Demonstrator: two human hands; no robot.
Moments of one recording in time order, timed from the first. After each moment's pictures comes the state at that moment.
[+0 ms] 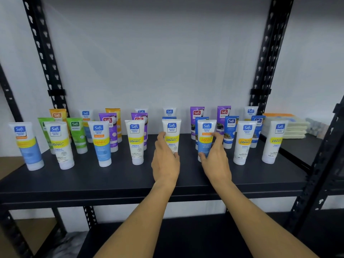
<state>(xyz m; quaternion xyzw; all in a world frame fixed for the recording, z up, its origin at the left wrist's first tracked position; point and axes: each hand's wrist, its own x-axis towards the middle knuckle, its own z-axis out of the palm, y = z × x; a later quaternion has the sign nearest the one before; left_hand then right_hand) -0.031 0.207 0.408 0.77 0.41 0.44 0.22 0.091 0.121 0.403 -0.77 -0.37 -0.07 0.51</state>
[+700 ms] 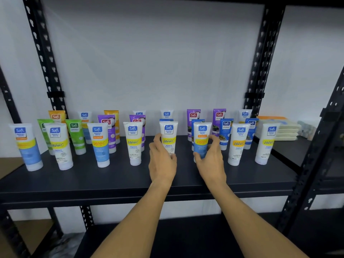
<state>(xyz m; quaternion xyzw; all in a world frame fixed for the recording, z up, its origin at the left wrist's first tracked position) -0.032 0.205 0.408 0.77 0.40 0.45 0.22 0.087 0.118 0.400 -0.75 -0.36 -0.07 0.55</state>
